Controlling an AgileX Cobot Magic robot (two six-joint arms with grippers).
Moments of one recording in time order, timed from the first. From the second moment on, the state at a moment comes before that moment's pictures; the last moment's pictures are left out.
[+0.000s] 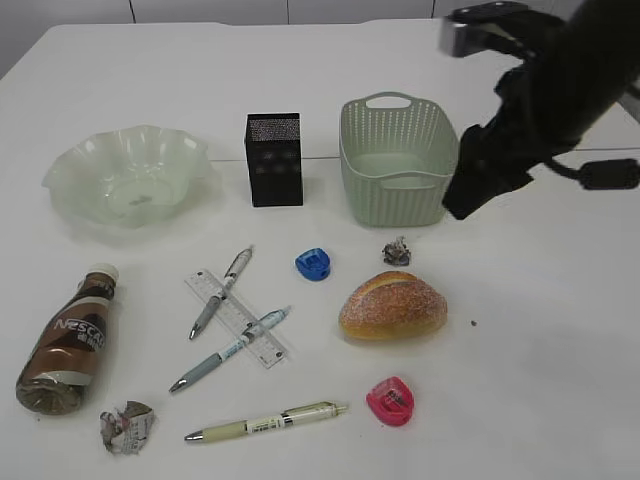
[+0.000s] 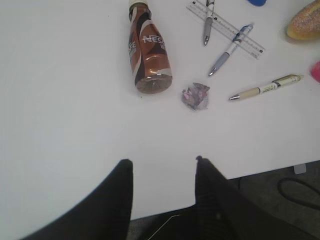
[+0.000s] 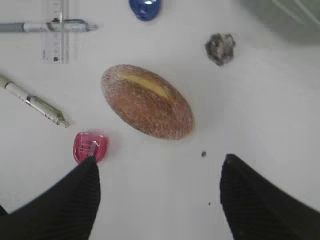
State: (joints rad) left arm -0.11 0.32 -0.68 -0.13 1.26 -0.05; right arm 0.21 1.69 -1.44 0.31 1.13 -0.60
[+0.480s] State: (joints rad) left arm -0.11 0.32 -0.68 -0.13 1.26 -0.05; right arm 0.34 1.88 -1.46 0.22 1.07 -0.85
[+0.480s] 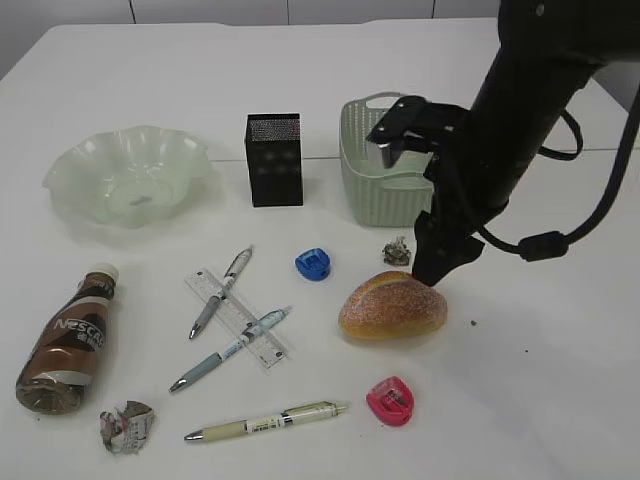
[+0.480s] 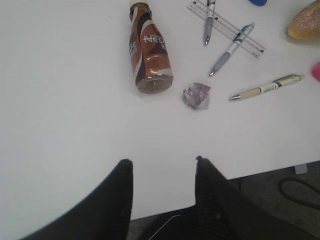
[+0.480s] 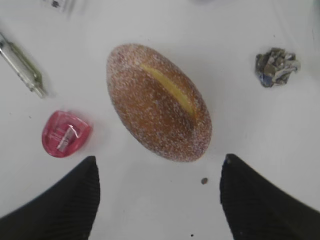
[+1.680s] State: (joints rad) left arm -0.11 0.32 -0.68 -0.09 1.26 -0.05; right arm 0.34 1.94 -1.43 0.21 0.95 -0.87
